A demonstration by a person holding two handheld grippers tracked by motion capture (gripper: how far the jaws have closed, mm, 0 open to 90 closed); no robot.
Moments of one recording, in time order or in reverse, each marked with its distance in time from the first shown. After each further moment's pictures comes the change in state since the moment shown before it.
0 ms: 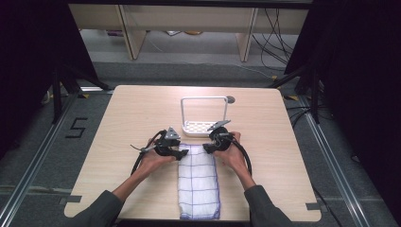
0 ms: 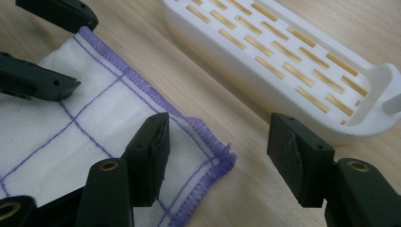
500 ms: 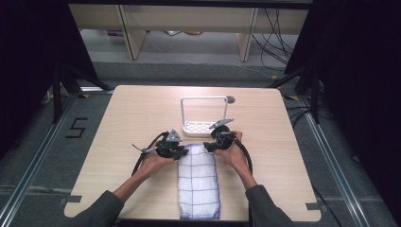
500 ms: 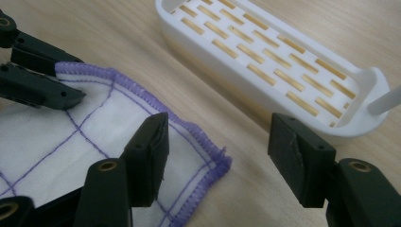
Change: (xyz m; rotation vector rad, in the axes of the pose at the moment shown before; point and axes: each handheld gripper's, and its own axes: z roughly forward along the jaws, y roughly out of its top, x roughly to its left) left arm -0.006 0.000 0.000 -0.008 -0.060 0.021; right arm -0.004 0.001 -0.006 -0.016 0.008 0.022
